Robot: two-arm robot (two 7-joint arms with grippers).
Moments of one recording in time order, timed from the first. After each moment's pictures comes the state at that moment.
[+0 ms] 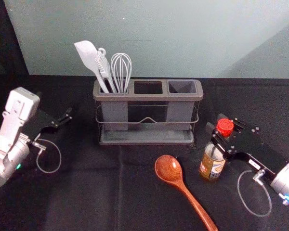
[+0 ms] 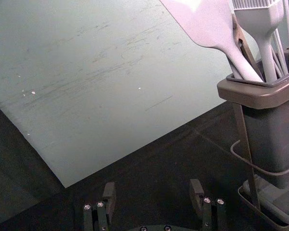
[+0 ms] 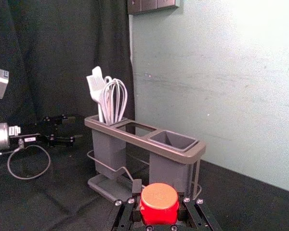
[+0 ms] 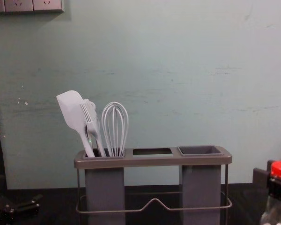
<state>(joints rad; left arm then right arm) -0.20 0.60 0.45 -1.41 -0.25 -0.12 0.03 -0.09 0.54 -0.21 -1.75 0.43 -0.12 0.42</state>
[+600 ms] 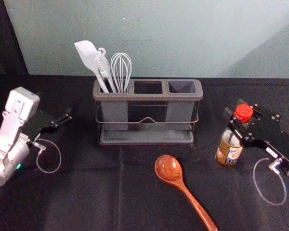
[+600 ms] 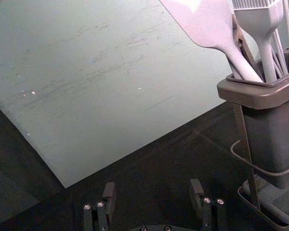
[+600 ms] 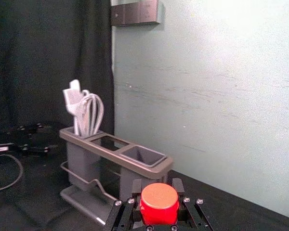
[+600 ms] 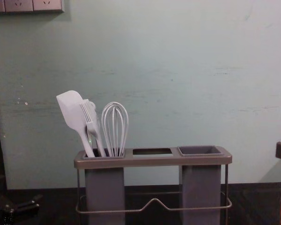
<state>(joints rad) -0.20 0.60 0.45 -1.41 -0.25 -0.12 0.03 -0.11 0.54 -0.12 -1.78 0.40 -0.12 0.40</state>
